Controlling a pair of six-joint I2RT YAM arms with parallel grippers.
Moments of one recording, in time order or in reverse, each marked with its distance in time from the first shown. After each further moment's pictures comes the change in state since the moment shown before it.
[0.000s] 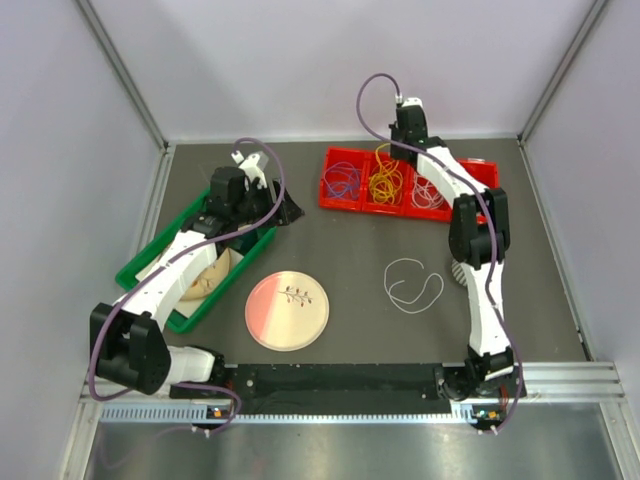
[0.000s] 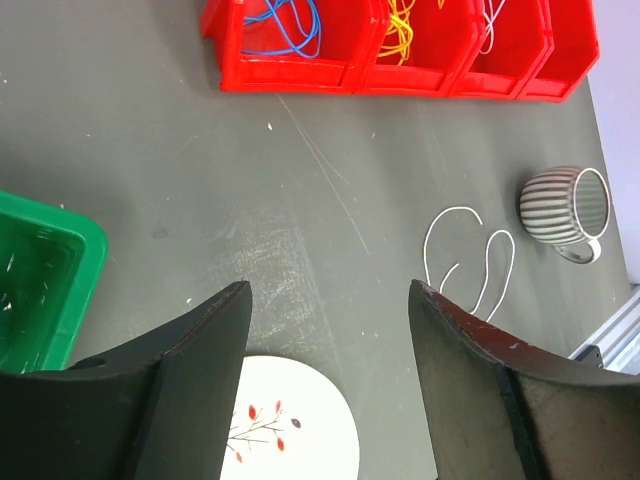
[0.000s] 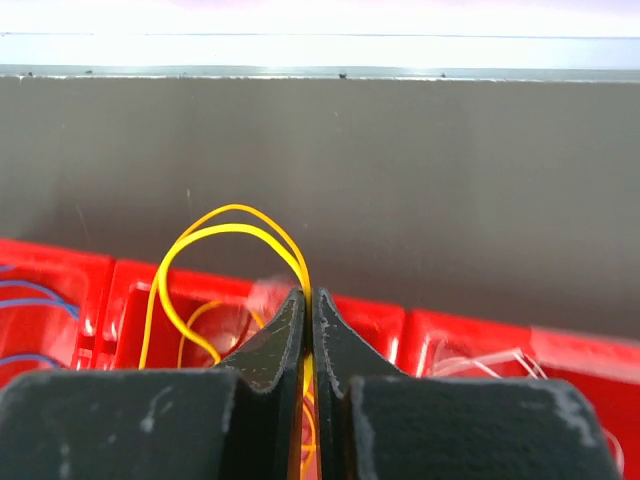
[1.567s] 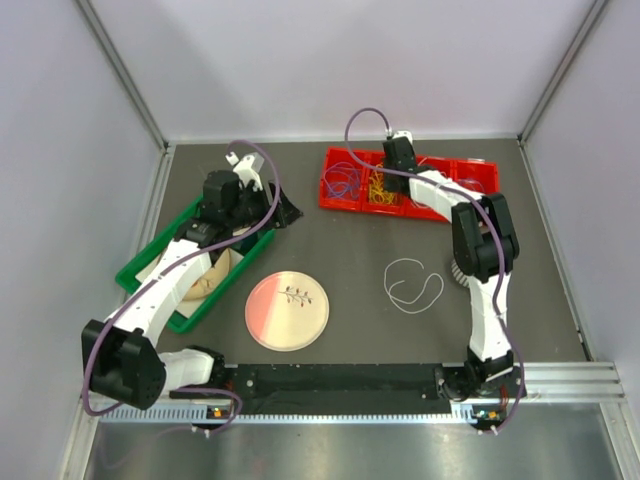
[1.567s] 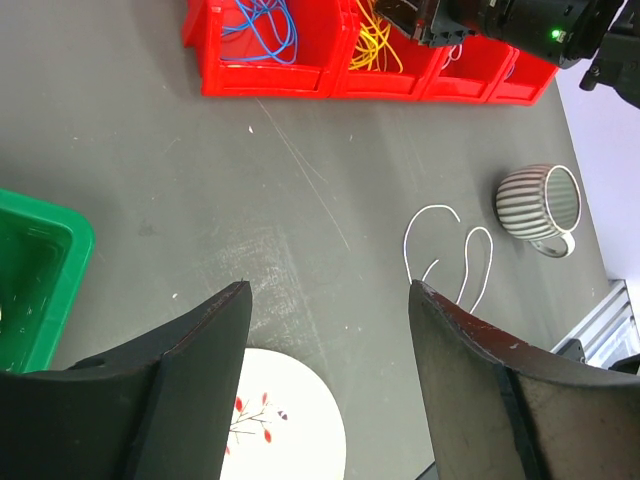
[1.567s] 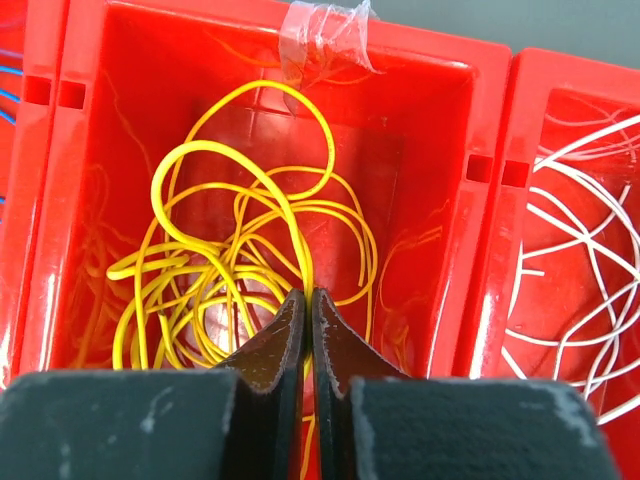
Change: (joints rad) left arm 0.000 -0.079 -0.029 0.000 0.018 -0.015; right arm 0.085 -0.199 -0.452 0.118 0.071 0.054
